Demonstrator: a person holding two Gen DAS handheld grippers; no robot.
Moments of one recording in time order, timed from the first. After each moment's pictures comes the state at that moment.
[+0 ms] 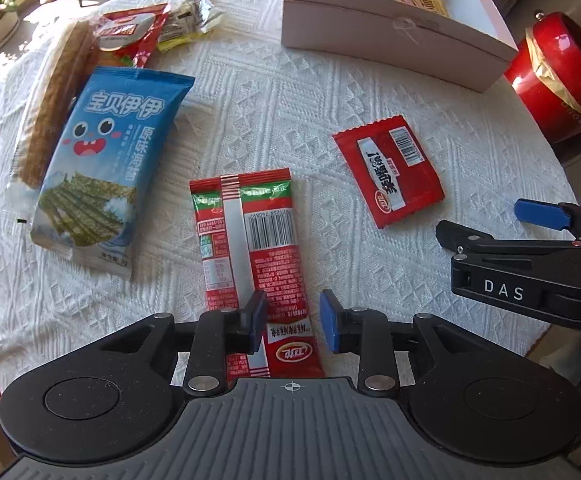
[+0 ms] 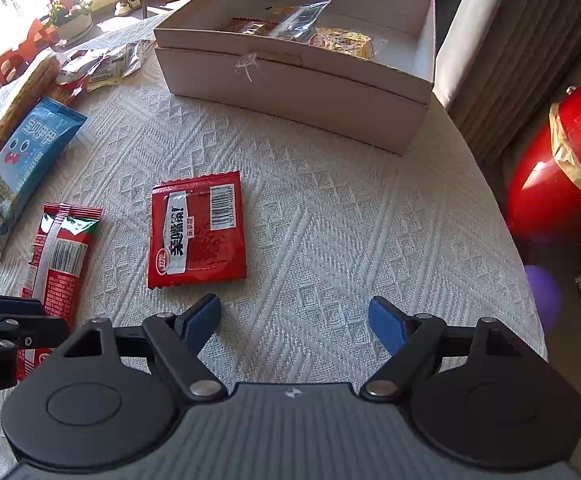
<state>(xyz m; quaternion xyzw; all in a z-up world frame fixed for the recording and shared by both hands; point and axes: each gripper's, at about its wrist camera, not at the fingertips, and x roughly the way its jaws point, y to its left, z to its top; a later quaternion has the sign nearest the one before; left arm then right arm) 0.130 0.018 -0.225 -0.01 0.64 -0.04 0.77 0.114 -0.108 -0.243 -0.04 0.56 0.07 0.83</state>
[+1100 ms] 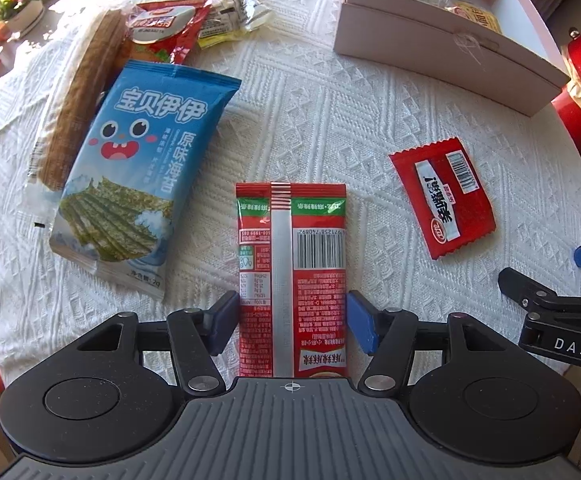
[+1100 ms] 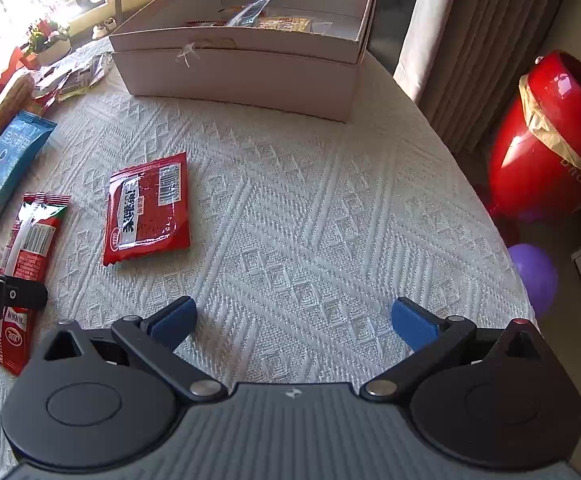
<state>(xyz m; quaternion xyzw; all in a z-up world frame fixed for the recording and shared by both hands) 0.152 0.042 -0.238 -0.01 0.63 0.00 0.77 0.099 -0.134 -0.253 -0.02 0.55 0.05 0.83</state>
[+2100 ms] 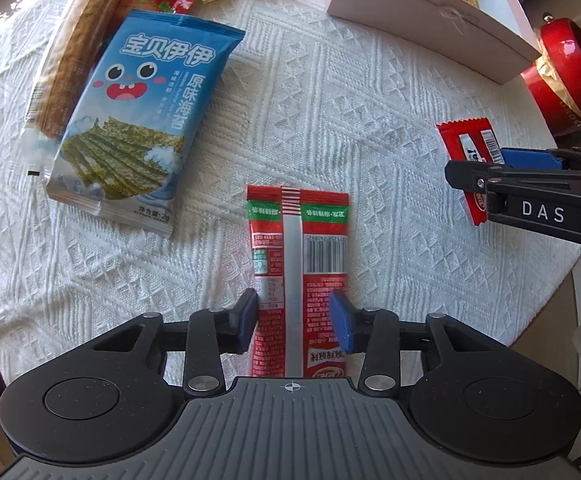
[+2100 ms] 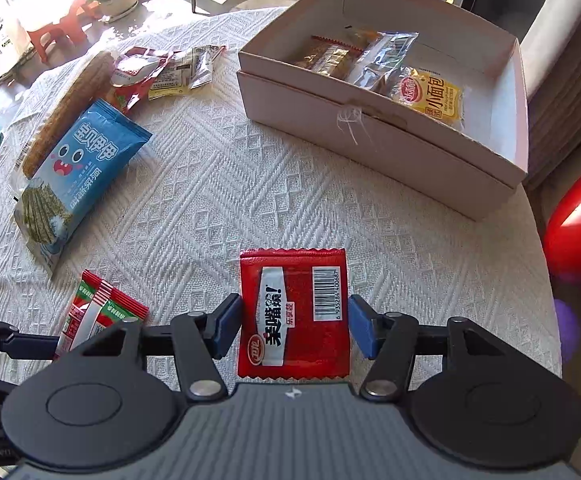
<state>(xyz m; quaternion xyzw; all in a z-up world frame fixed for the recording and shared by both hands) 0.126 0.065 -0.235 -0.06 0.67 -0.06 0.74 0.139 -0.067 -0.215 -0.06 0.58 0.13 0.80</state>
